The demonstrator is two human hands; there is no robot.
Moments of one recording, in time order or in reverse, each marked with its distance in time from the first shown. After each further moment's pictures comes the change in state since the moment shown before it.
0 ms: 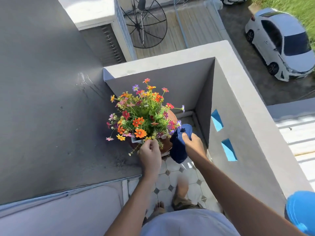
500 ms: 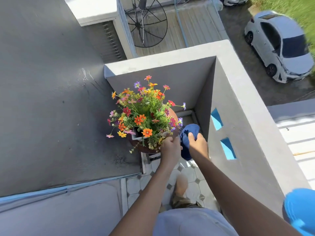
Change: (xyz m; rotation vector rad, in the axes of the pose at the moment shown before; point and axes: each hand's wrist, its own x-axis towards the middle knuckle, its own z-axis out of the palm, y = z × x) left_hand -0.011 0.037 0.037 -0.099 -0.417 -0.266; right_hand 0.000 0.013 0.002 -0.027 0.151 0.005
